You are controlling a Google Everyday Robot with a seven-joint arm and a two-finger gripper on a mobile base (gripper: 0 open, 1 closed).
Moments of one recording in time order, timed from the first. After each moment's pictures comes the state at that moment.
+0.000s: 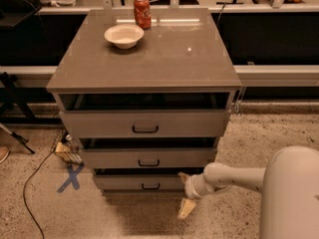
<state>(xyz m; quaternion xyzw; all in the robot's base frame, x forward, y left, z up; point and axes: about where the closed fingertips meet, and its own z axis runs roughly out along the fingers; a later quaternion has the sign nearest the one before) 0.520 -0.089 0.300 -0.66 0.70 0.17 0.24</state>
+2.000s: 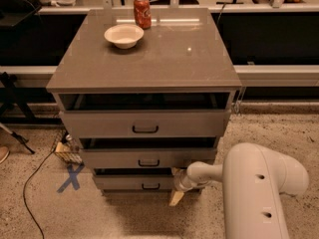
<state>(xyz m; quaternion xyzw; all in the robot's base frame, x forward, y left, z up) 0.609 -0.061 0.221 -0.68 0.68 0.09 0.27</state>
